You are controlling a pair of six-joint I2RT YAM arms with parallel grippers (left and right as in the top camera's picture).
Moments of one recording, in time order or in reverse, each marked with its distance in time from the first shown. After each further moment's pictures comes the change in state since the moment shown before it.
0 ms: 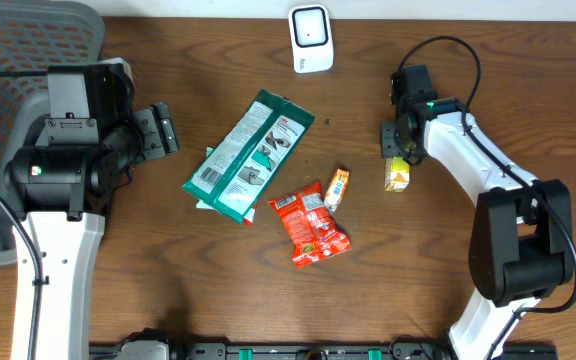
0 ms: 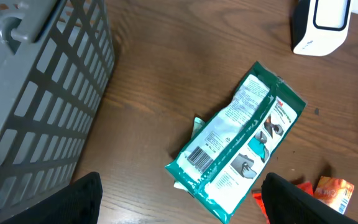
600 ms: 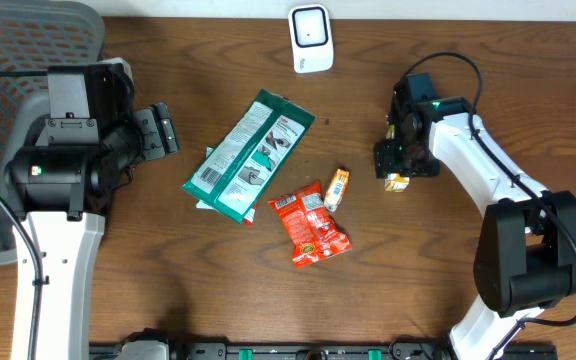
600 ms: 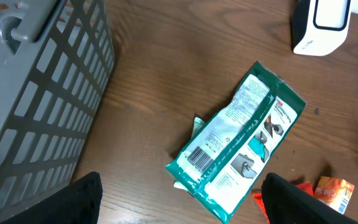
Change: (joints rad) left arm 0.000 0.000 0.000 0.000 0.000 0.000; right arm 0.000 -0.052 0.000 -0.217 -0.147 -0.002
